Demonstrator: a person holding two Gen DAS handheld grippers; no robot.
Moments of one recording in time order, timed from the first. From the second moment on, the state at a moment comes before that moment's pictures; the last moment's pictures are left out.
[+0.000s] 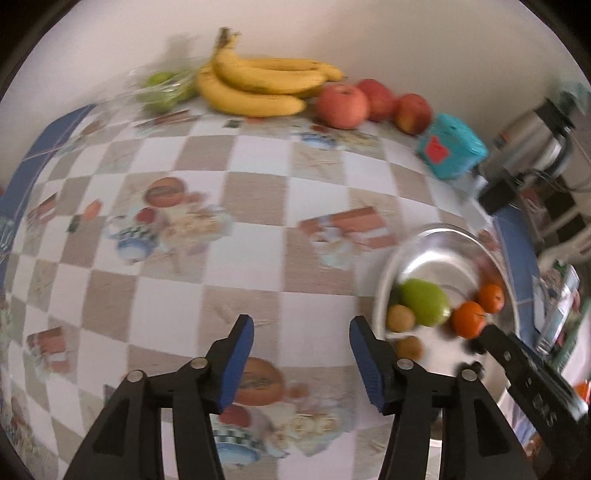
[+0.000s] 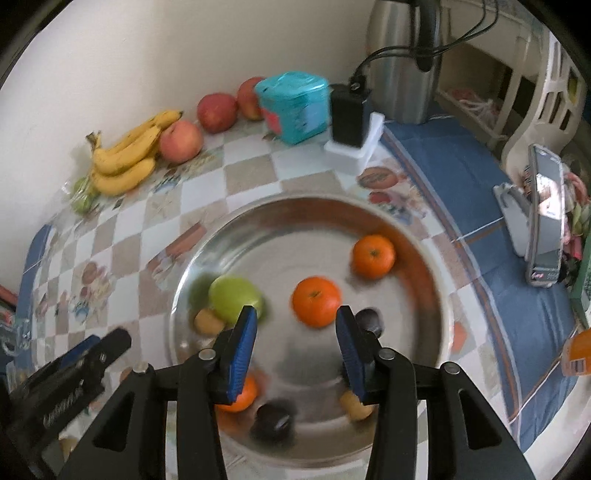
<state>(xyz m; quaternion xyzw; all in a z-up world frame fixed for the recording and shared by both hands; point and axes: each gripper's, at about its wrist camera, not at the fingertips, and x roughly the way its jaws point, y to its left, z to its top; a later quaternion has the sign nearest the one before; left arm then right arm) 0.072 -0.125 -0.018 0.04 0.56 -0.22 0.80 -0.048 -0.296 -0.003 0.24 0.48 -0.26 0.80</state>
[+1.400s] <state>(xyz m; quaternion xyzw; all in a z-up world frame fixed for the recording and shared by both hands) 0.087 -0.085 -0.024 0.12 0.52 -0.09 0.84 -0.036 -0.252 -0.010 0.18 0.50 -0.22 0.82</state>
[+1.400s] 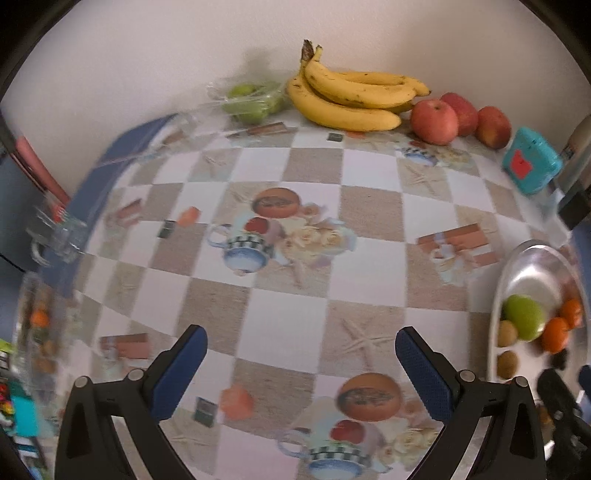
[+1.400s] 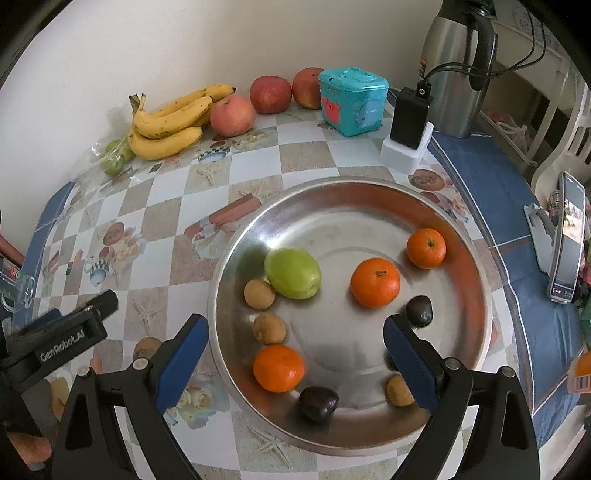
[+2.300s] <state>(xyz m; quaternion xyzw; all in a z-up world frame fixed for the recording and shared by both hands) -0.001 -0.019 0.003 0.13 0.54 -0.09 0.83 -0.119 -0.200 -0.008 0.17 0.49 -0.21 0.83</state>
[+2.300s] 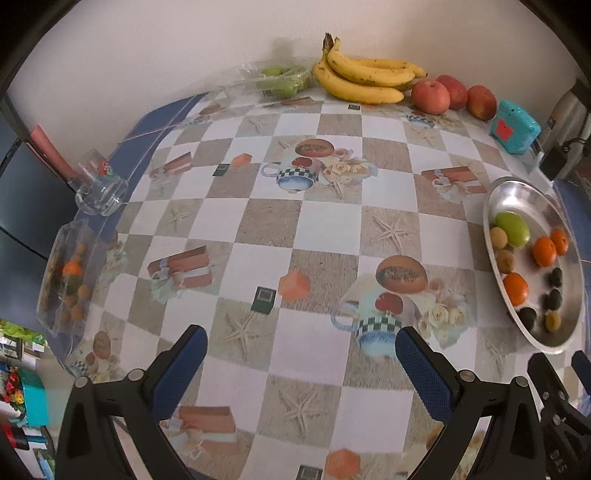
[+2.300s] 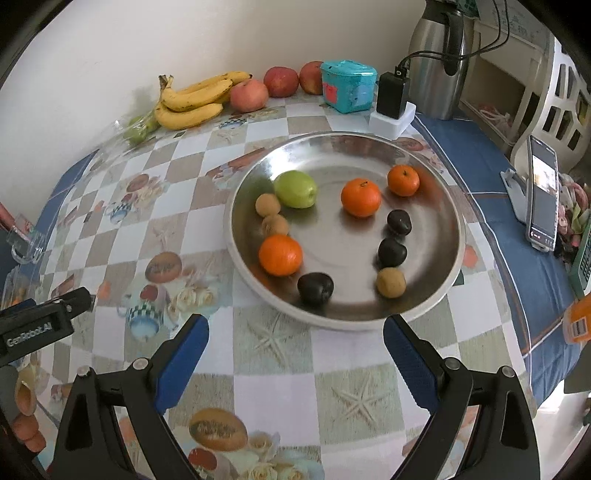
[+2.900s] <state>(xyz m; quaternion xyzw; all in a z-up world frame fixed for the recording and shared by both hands) -0.023 -0.006 0.016 0.10 0.54 -0.12 0.83 -0.126 -0.190 -0.002 0.16 0.48 -0.20 0.83</state>
